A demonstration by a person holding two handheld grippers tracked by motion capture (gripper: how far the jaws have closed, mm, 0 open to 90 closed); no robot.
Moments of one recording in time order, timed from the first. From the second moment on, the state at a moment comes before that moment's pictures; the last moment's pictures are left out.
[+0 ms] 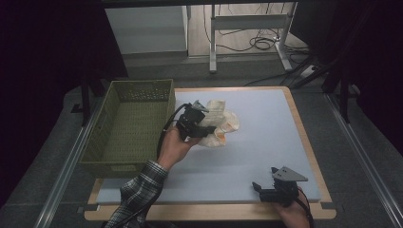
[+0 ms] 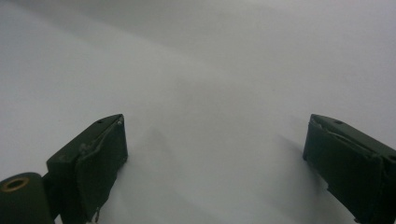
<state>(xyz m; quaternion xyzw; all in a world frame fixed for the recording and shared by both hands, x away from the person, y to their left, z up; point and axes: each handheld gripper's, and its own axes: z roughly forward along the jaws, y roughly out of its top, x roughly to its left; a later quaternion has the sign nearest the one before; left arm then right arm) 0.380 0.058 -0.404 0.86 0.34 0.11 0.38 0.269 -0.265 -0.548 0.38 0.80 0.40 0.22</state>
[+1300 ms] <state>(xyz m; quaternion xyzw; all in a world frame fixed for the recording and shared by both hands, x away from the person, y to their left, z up) 0.394 0.000 -0.503 0.85 0.37 0.13 0.34 0.269 -0.265 -0.548 0.38 0.80 0.40 0.22</state>
